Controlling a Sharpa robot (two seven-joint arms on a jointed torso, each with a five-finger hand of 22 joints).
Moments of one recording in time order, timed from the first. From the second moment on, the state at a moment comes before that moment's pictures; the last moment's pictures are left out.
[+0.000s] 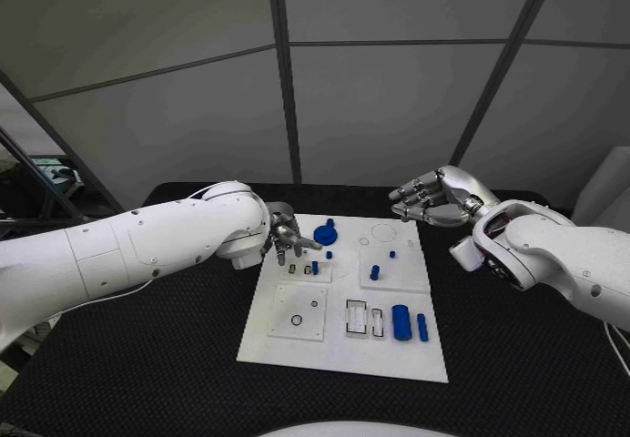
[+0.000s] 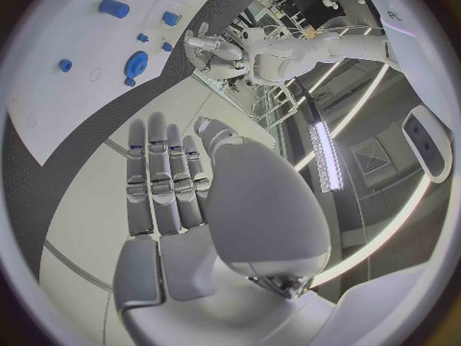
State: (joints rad) left arm 1.24 -0.70 -0.03 1.38 -1.01 0.07 -0.59; left_hand 1.18 0.07 -0.26 0.29 0.06 0.98 0.08 0.51 0.53 1.29 0.02 1.04 1.00 1.43 -0.03 0.19 0.52 0.09 1.36 0.08 1.38 1.20; right arm 1.21 -0.82 -0.02 1.47 -0.77 -0.34 0.18; right_hand 1.48 -0.16 0.28 0.20 0.34 1.03 0.18 0.09 0.07 1.21 0.11 0.12 0.17 1.27 0.06 0.20 0.30 0.18 0.92 0.17 0.51 0.34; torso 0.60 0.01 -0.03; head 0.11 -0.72
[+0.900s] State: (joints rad) left arm 1.25 -0.59 -0.04 1.30 -1.07 0.19 -0.64; left_hand 1.18 0.08 -0.26 0.29 0.06 0.95 0.08 0.53 0.58 1.32 0.02 1.13 1.10 1.43 -0.02 0.17 0.54 0.09 1.36 0.08 1.39 1.22; right arm 1.21 -0.79 -0.02 1.43 -0.75 -0.34 0.19; right_hand 1.45 -0.16 0.30 0.18 0.35 1.03 0.18 0.08 0.07 1.22 0.12 0.09 0.07 1.28 0.07 0.10 0.24 0.18 0.94 0.17 0.42 0.28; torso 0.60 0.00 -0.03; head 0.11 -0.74
